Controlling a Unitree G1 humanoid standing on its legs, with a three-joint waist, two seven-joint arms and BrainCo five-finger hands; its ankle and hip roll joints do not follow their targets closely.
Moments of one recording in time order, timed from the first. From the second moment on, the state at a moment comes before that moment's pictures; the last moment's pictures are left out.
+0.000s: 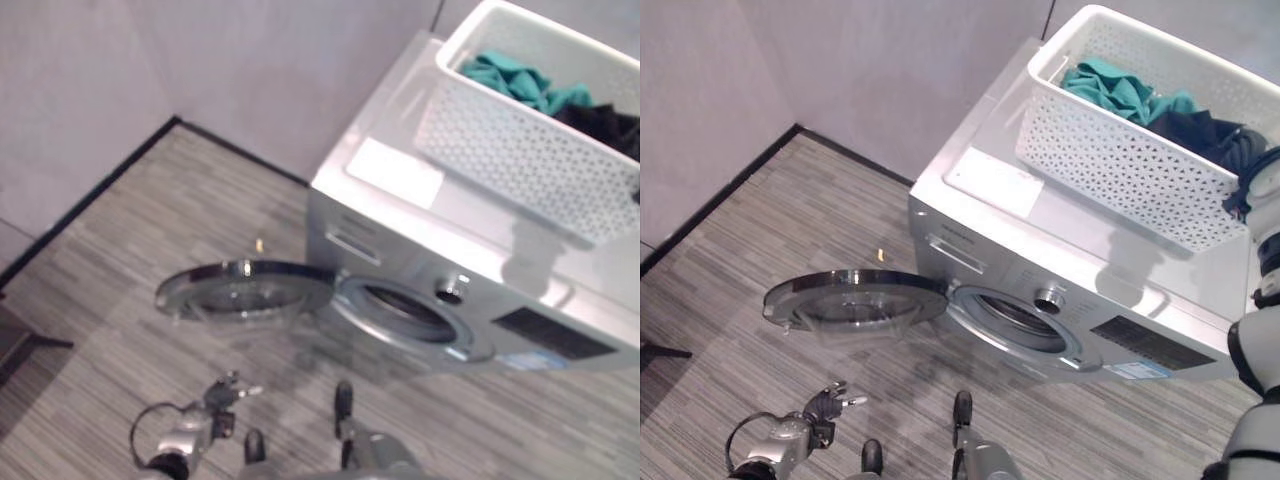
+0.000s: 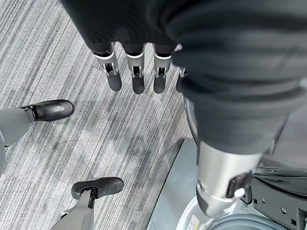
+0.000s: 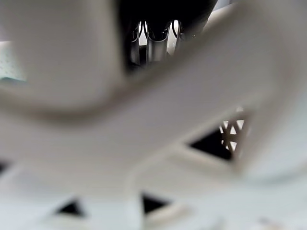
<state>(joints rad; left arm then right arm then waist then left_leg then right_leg) -0.07 0.33 -0.28 0.94 -0.36 0.03 -0.03 -1.19 -1.11 0.67 1.09 -0.09 0.09 0.19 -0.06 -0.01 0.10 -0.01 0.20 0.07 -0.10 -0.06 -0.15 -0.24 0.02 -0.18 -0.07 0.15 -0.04</state>
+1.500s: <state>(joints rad) 0.10 0.29 -0.14 0.93 -0.34 0.01 -0.09 0.07 -1.25 -0.30 0.33 0.13 0.01 0.29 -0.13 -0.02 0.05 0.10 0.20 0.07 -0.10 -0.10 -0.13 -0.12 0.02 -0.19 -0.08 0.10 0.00</state>
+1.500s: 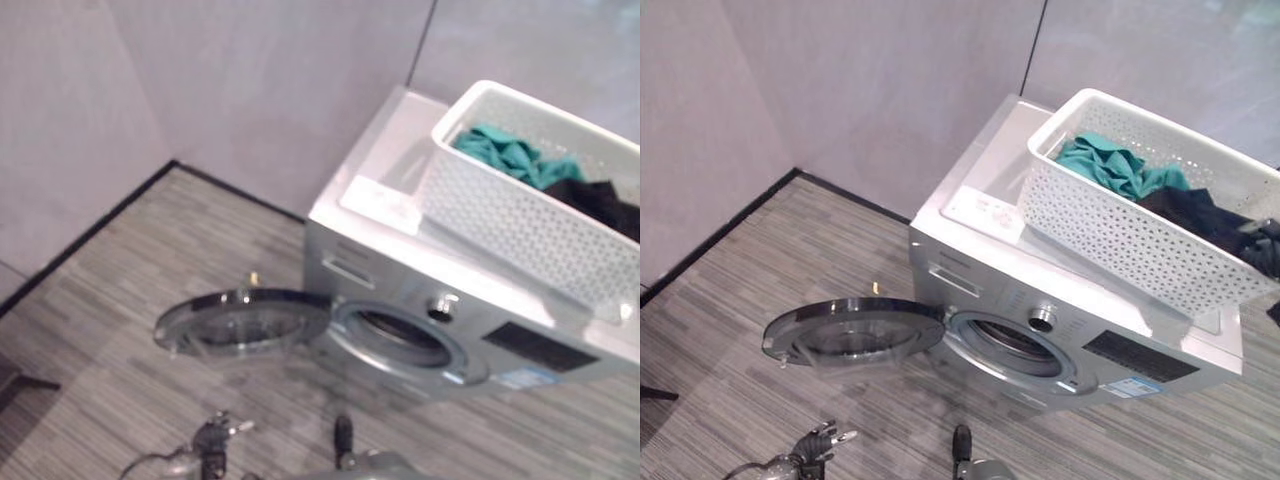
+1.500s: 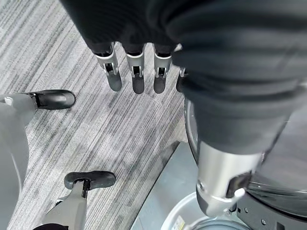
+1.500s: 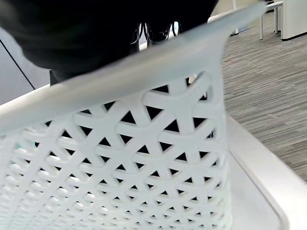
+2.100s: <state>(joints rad) 0.08 0.30 -0.17 0.94 -0.34 0.01 -0.07 -0.38 -1.18 -0.03 0.62 0.06 0.04 0.21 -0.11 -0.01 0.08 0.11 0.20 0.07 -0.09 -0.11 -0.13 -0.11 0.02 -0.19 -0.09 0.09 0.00</state>
